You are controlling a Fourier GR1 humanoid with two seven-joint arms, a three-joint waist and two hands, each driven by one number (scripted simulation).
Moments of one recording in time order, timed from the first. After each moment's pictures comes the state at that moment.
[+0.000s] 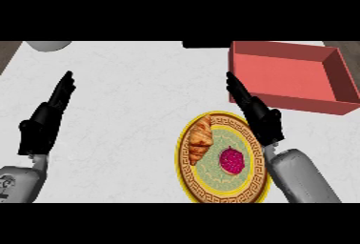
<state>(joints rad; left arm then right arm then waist) -0.19 0.47 -0.14 -1.48 0.07 0.20 0.03 -0.37 -0.24 0.34 -1.39 -0.16 -0.10 0.05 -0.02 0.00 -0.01</state>
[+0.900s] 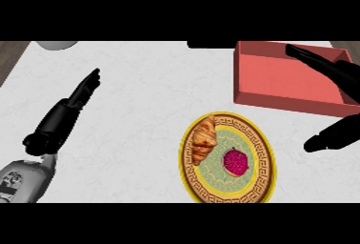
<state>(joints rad) -0.24 0.46 -0.21 -1.53 0.09 0.01 -0.07 -0.49 -0.72 0.15 -1.49 -0.04 0.44 -0.49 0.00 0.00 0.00</state>
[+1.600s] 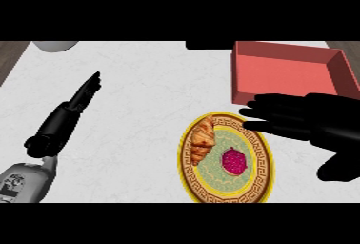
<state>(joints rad) -0.22 0.44 -0.19 -1.52 0.07 -0.01 -0.08 -0.50 -0.87 0.37 -1.82 0.35 0.56 -0.39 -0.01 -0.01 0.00</state>
